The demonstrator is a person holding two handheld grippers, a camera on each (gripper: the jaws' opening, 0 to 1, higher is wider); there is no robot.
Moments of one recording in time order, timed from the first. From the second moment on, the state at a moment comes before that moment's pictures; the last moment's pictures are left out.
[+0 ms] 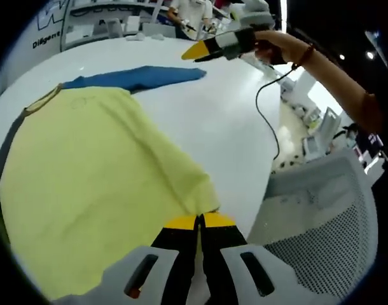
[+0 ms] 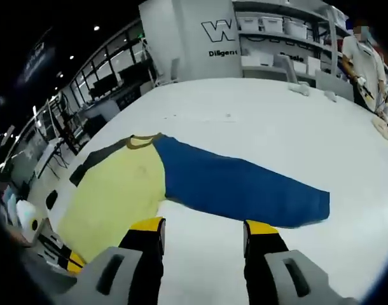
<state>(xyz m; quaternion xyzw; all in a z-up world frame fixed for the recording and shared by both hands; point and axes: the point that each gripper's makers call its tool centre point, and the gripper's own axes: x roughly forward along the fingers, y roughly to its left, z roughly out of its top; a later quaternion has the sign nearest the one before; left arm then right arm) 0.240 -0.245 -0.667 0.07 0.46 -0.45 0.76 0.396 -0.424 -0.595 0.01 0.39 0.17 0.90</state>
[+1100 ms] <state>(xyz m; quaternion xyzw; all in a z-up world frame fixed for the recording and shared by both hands) 0.233 -0.293 -0.663 0.26 0.31 -0.55 0.73 0.401 -0.516 -0.592 0.07 0.36 0.09 0.92</state>
